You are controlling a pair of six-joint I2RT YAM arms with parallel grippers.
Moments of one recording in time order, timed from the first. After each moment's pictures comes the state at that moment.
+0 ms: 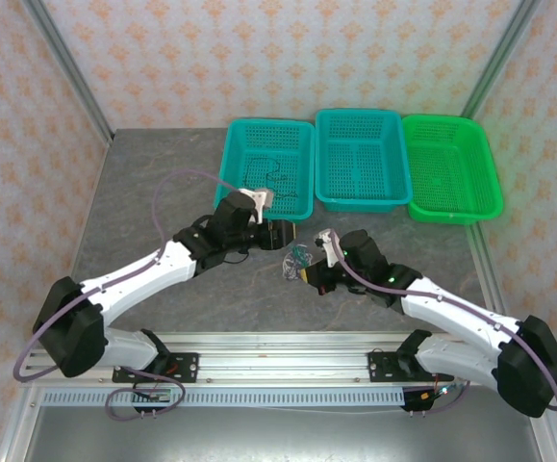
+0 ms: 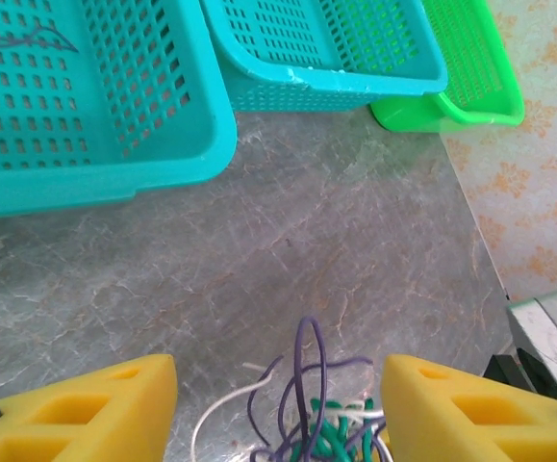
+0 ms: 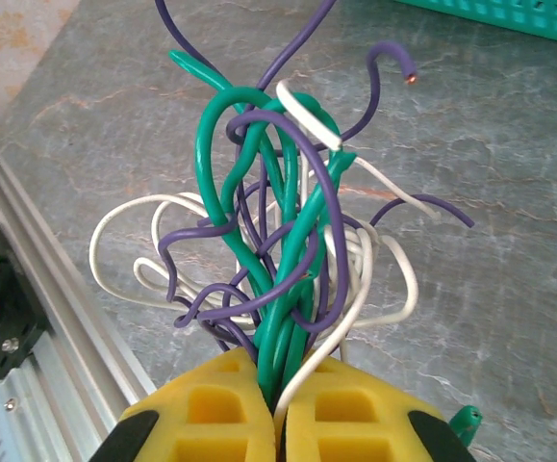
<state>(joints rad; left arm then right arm) -0.67 1.36 0.94 -0.18 0.19 -0.67 0.73 1.03 0.56 -0.19 -0.33 0.37</state>
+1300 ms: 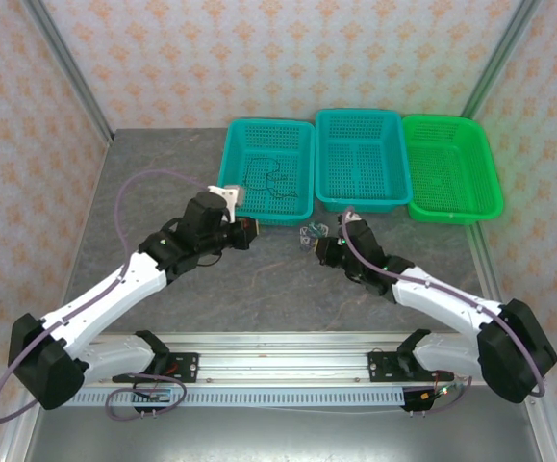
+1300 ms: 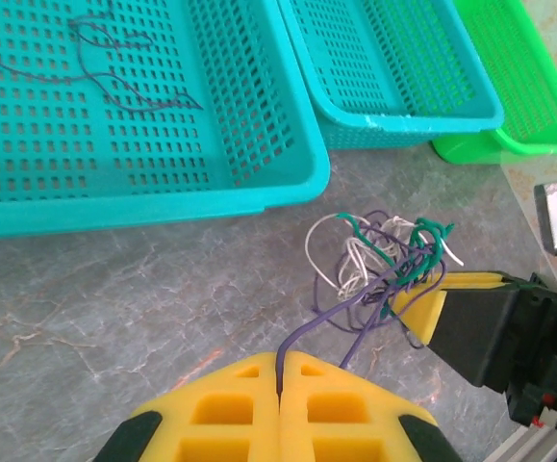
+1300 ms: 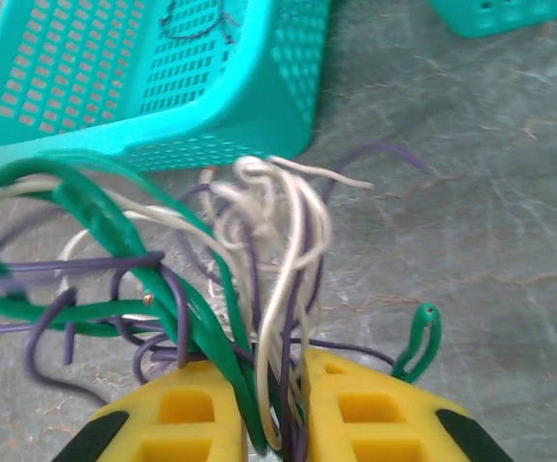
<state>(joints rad) -0.58 1.12 0.93 -0.41 0.07 -0.56 0.62 1.15 0.56 -0.11 0.03 0.74</state>
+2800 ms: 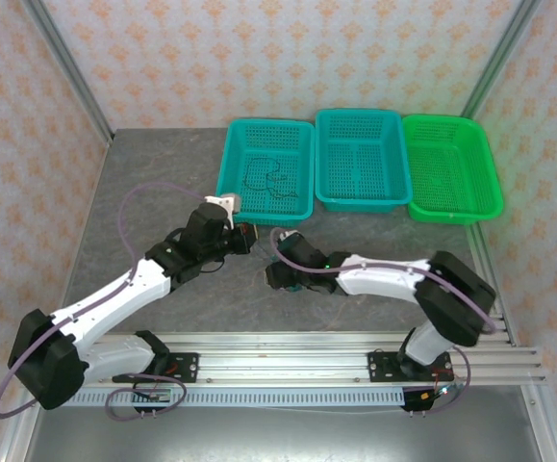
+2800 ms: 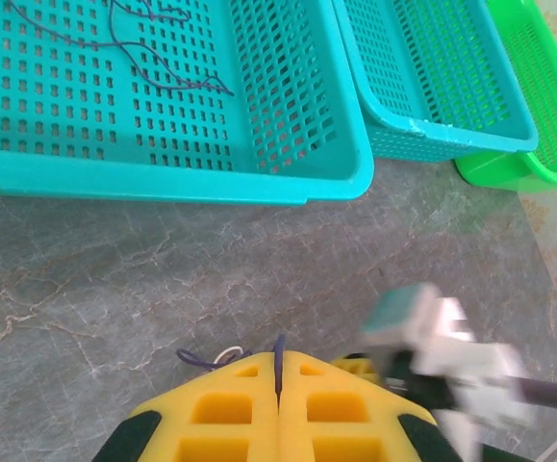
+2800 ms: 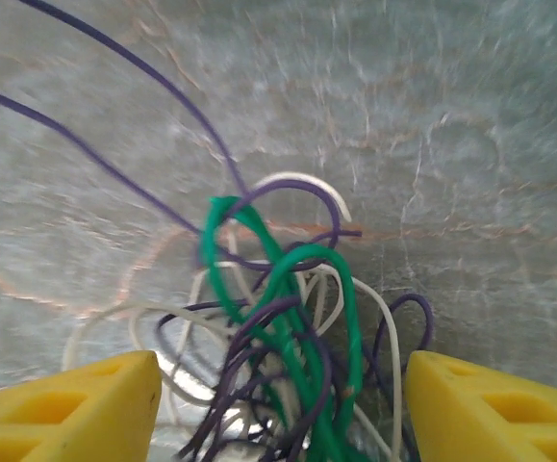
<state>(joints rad) -0.59 1.13 0.78 -0.24 0.03 -0.66 0.95 1.61 0.83 -0.18 0.09 0.57</state>
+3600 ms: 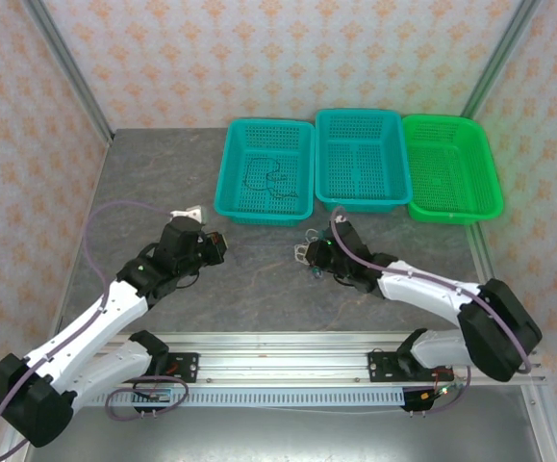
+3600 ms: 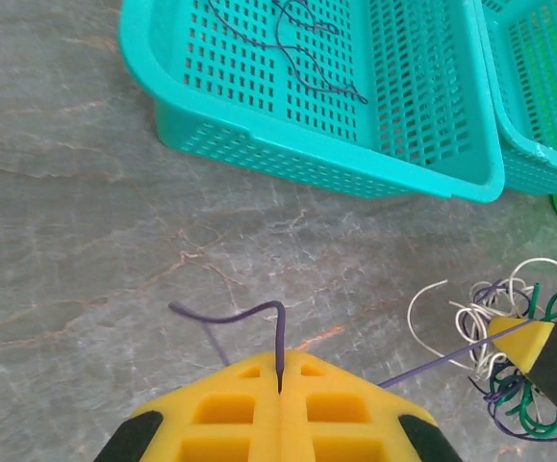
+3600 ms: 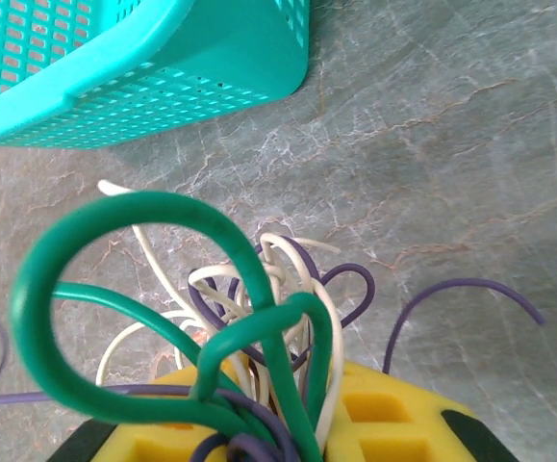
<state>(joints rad) -0.48 0.92 0.67 -0.43 -0.03 -0.70 0.69 1.28 0.61 -0.09 0.02 0.88</state>
